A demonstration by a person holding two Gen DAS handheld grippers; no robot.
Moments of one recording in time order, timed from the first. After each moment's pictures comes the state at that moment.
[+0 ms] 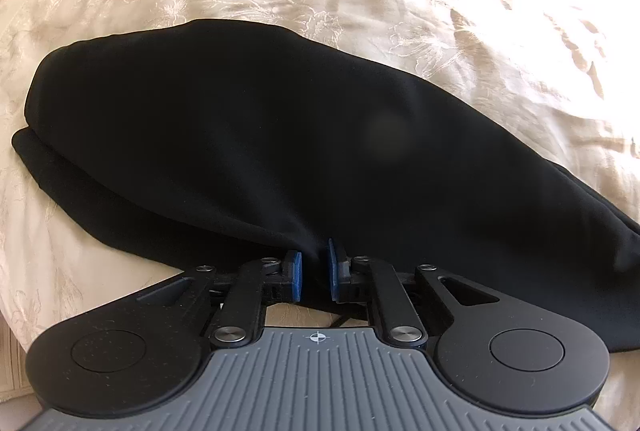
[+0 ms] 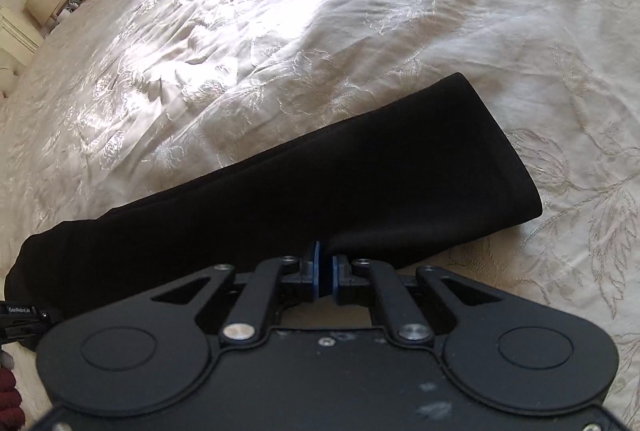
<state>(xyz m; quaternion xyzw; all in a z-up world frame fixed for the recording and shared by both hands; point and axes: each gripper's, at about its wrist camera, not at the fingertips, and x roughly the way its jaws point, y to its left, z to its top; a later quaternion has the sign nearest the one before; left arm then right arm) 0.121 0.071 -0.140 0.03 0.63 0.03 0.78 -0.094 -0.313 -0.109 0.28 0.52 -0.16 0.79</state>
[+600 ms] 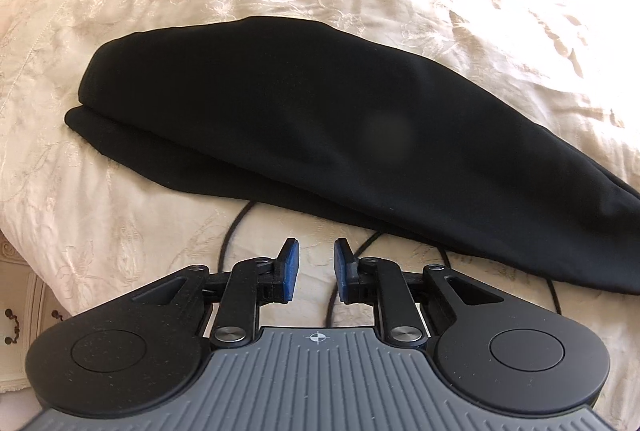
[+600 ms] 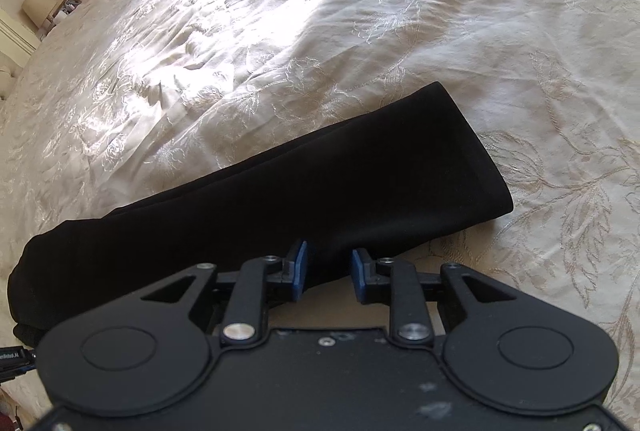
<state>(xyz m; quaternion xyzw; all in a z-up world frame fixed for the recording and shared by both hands) 0.070 0.093 -0.098 0.05 0.61 0.04 0.79 -0.104 -0.314 -0.092 0.28 0.52 -0.17 0.78</state>
